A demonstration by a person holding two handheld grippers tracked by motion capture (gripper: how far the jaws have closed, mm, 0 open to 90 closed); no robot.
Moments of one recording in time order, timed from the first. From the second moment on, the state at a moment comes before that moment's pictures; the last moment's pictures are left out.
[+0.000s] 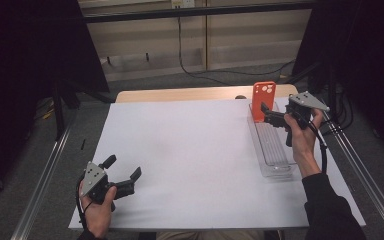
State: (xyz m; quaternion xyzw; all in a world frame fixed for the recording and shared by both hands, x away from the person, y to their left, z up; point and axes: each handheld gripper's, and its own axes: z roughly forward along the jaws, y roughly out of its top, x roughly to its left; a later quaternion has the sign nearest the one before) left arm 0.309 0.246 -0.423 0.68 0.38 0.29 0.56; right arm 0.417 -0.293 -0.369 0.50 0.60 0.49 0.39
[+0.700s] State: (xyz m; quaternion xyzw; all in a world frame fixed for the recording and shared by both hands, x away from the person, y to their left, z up) left arm 0.308 0.244 -0.423 0.67 0.38 0.29 0.56; right arm 0.370 -0.284 -0.369 0.47 0.60 0.50 0.41
